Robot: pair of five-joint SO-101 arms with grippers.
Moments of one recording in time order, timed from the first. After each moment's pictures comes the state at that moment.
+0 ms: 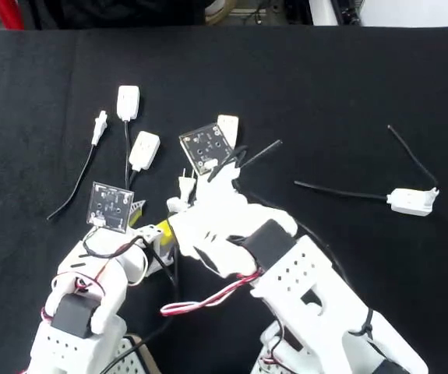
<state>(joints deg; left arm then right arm) 12.5 -103.9 88.2 51.6 3.8 -42.0 -42.4 44.3 64.0 -14.9</state>
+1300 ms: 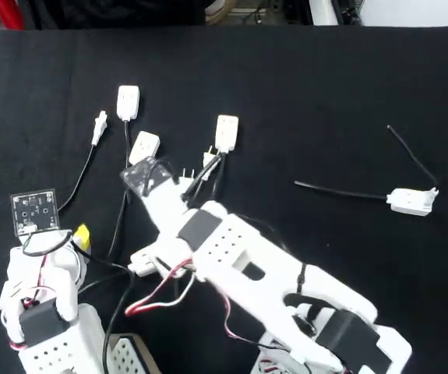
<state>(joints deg) -30.9 -104.2 85.8 70.4 -15.1 -51.9 -18.3 40.1 63.2 -13.7</state>
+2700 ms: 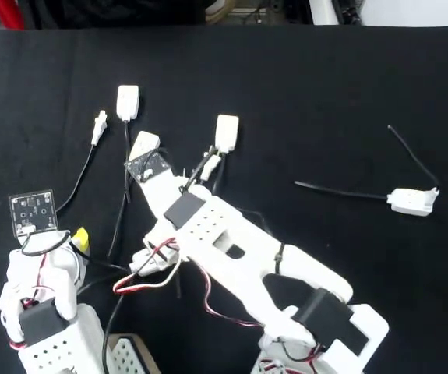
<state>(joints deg) -31.3 -104.2 86.4 70.4 -15.1 -49.0 -6.4 31.7 68.3 -16.8</state>
